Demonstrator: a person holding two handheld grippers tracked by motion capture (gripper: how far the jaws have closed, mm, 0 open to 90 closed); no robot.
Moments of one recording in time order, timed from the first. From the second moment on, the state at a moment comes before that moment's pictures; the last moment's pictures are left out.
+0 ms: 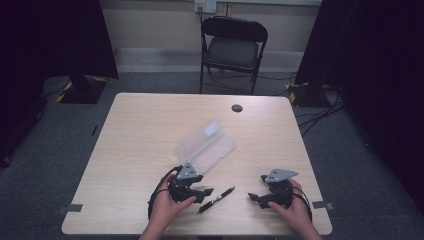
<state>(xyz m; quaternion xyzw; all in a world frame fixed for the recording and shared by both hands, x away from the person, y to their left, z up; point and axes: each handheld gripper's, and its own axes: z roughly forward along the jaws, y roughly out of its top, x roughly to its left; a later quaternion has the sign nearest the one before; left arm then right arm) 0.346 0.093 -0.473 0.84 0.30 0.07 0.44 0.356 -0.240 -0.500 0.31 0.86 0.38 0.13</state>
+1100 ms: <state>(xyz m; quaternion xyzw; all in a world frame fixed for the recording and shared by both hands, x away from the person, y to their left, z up) 0.331 0.077 -0.490 0.86 0.28 0.06 0.43 0.356 -0.240 -0.500 0.31 0.86 0.38 0.13</state>
